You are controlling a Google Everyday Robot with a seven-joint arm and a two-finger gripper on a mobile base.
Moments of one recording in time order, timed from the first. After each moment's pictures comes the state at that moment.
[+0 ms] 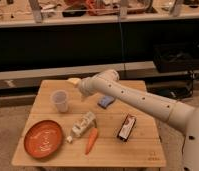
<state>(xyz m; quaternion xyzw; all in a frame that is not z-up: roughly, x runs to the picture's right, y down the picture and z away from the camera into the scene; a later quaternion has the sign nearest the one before) -0.131 0.017 0.812 0.04 -0.36 -0.34 0.87</state>
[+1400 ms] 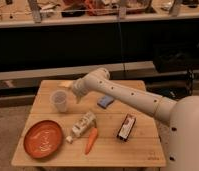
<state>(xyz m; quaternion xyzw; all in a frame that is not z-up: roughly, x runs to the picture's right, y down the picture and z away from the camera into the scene) -0.164 0.033 0.825 0.01 -0.38 -0.40 0.84</state>
